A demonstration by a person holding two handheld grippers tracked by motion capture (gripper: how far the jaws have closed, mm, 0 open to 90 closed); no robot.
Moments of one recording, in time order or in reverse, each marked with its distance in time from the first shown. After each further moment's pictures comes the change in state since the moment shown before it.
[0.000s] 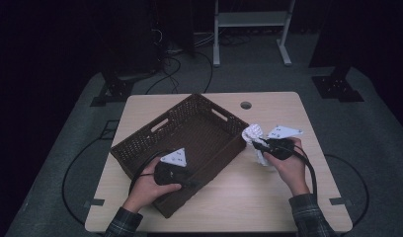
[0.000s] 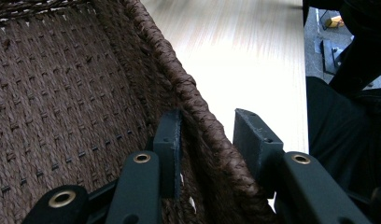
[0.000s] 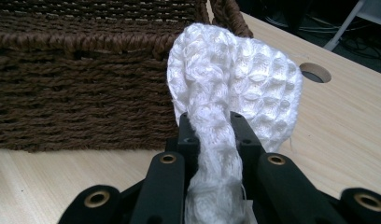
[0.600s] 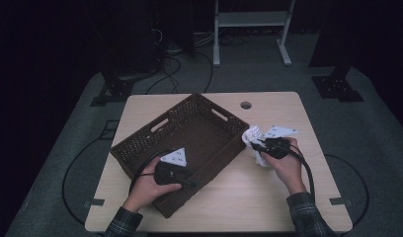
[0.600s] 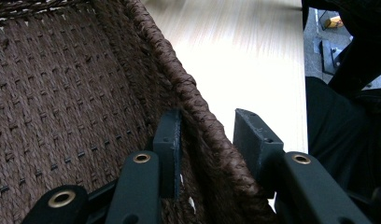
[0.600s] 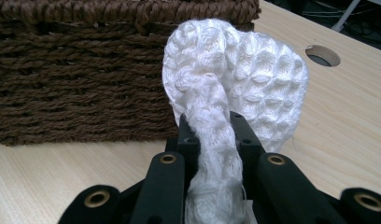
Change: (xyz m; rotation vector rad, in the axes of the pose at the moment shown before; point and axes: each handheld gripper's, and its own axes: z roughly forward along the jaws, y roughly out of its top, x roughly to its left) left arm 0.000 0.000 0.000 0.001 -0.002 -0.002; right arm -0.004 -0.006 0.017 0.053 -0.002 0.016
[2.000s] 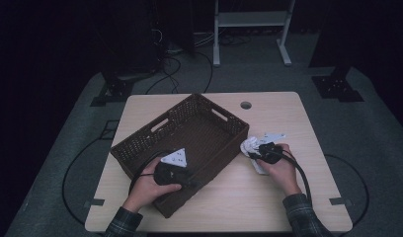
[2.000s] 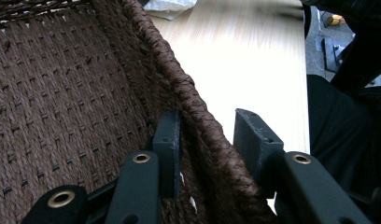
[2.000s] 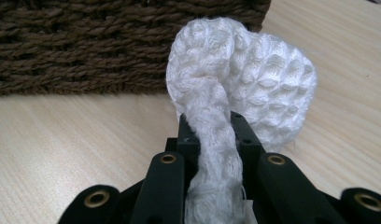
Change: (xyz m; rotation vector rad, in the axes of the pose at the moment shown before) left arm -0.001 0.000 0.000 0.004 0.005 0.014; right arm 0.003 -0.025 0.033 0.148 0.025 0.000
